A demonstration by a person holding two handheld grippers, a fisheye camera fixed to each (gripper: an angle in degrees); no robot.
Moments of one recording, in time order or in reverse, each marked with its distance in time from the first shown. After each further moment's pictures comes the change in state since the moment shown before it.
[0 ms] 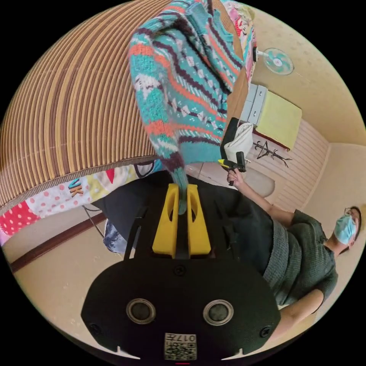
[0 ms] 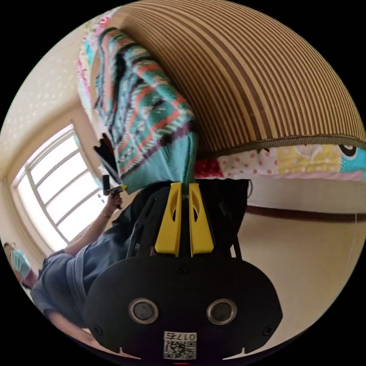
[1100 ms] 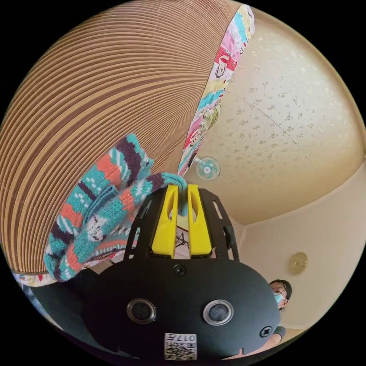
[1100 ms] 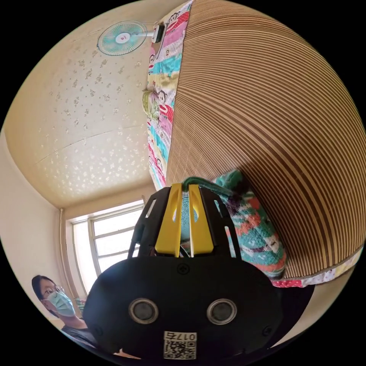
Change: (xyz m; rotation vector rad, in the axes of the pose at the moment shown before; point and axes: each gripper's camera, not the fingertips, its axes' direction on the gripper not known) left arm 0.015 -0.173 -0.189 0.722 0.714 -0.165; right arm -0.046 -0.118 -0.121 0.662 -0.451 0.034
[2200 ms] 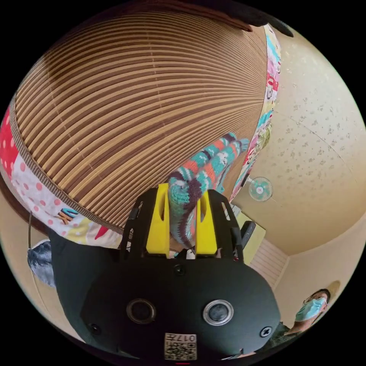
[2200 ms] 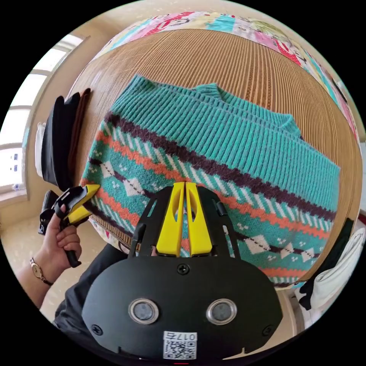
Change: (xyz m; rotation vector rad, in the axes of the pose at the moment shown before) left arm -0.275 0.091 0.111 0.202 -0.415 -0.121; right arm -0.017 0.220 0.414 -0.507 1.015 -0.801
